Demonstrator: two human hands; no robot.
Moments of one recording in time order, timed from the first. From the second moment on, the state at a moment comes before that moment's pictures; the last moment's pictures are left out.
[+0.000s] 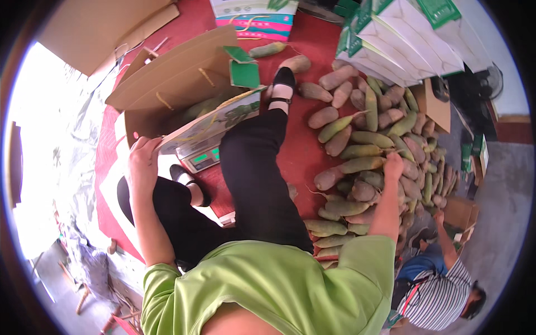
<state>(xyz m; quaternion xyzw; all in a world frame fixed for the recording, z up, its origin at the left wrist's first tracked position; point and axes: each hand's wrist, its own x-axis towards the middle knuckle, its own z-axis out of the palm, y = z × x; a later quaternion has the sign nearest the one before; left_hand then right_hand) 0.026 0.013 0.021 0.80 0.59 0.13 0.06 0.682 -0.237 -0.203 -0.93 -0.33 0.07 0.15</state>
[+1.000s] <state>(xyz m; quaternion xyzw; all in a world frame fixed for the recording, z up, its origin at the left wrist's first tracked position) 0.018 0.013 0.021 0.83 0.55 0.10 0.04 0.261 0.074 0.052 -0.39 -0.35 0.67 0.52</state>
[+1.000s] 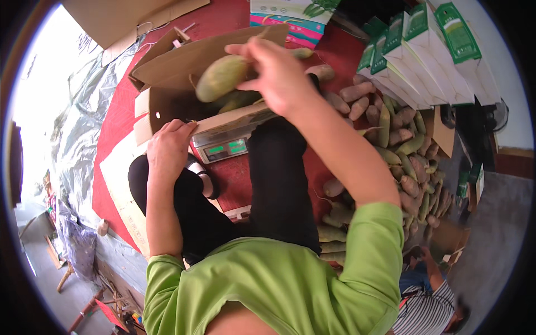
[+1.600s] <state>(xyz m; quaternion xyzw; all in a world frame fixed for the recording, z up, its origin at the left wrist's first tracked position) 0.018 0.022 0.009 0.85 0.50 0.13 0.05 0.409 -0.118 -0.140 -0.75 -0.38 0.19 0.50</state>
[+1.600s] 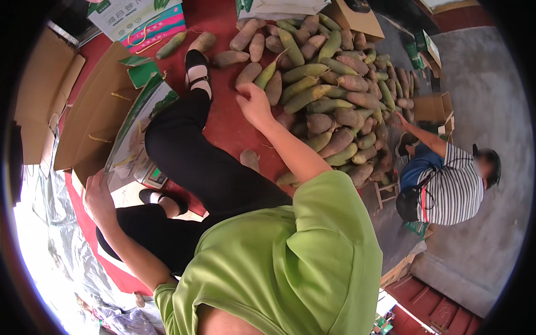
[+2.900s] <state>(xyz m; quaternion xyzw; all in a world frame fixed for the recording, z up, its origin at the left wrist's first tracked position) 0.021 0.007 0.021 0.83 0.54 0.15 0.06 0.511 -0.341 -0.253 -0.90 -0.21 0.16 0.35</state>
